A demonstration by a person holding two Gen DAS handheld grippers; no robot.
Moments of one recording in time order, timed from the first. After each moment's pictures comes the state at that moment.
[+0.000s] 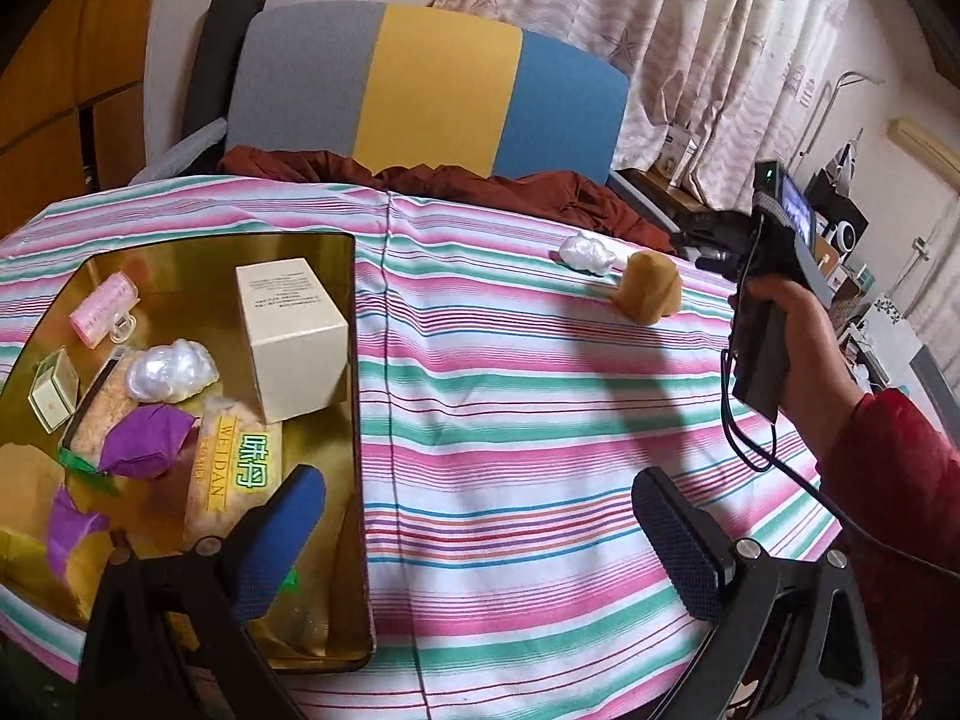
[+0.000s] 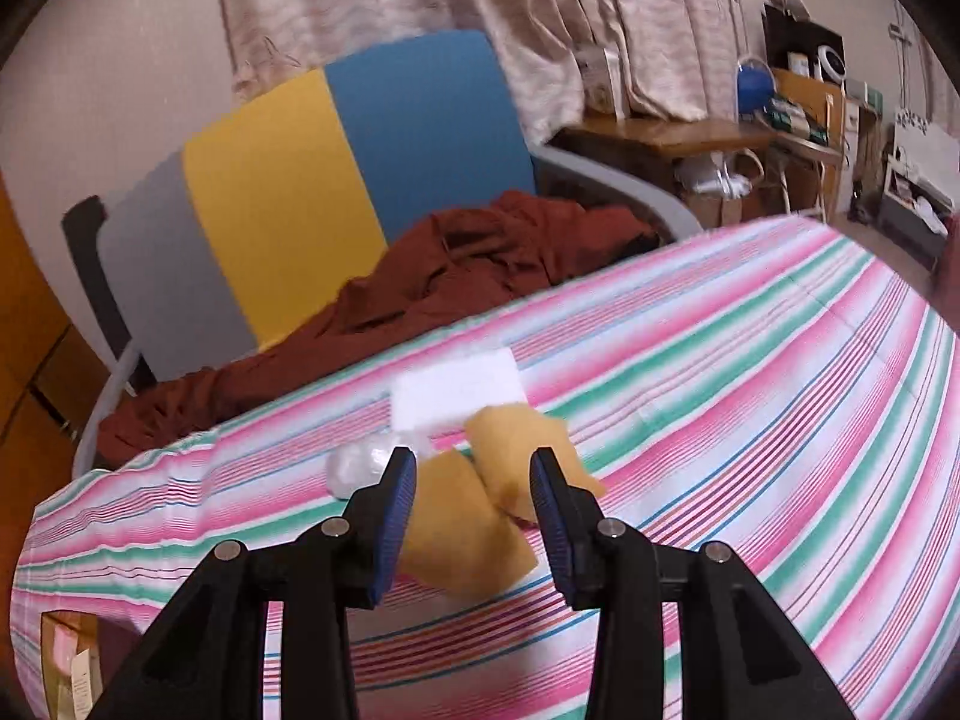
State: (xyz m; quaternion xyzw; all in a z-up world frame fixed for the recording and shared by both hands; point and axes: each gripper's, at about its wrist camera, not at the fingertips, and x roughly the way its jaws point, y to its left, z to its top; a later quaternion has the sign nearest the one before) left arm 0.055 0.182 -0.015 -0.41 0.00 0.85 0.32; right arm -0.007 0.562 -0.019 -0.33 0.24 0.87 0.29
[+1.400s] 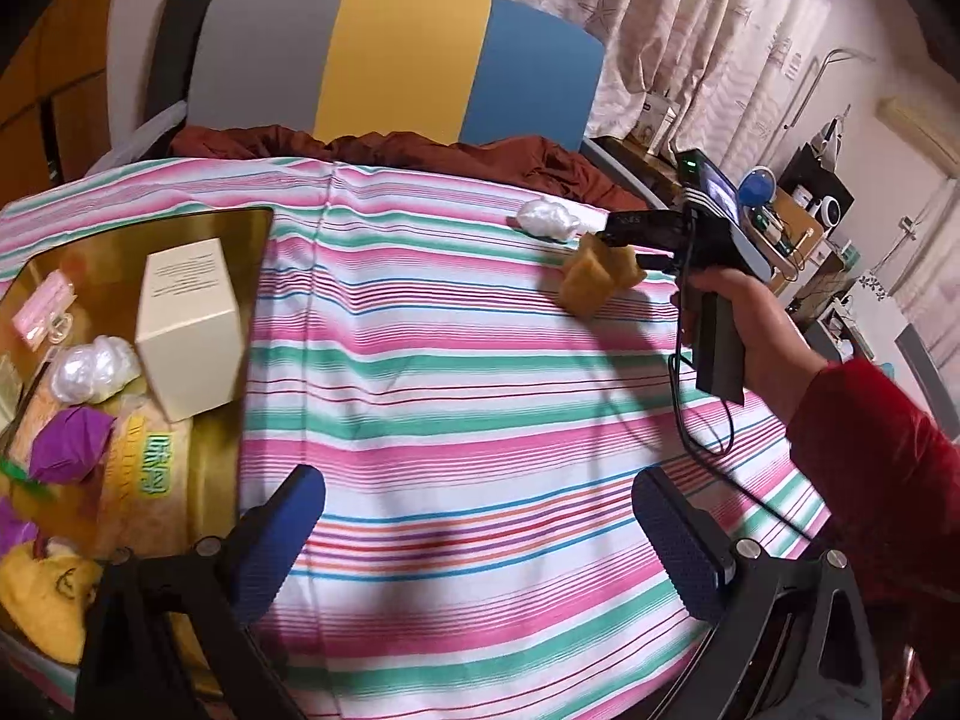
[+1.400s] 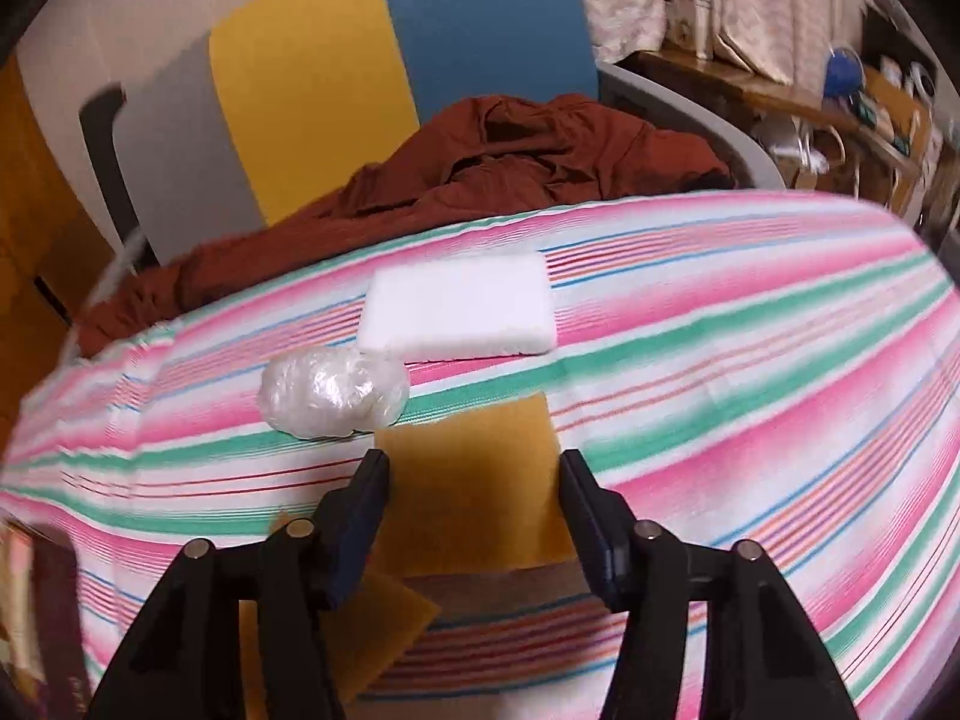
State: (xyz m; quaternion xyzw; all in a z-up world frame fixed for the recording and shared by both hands) left arm 0.053 0.231 -0.028 -0.44 0.01 0.83 0.35; right arm -0.044 0.593 -0.072 -0.41 0.22 0.86 0.20
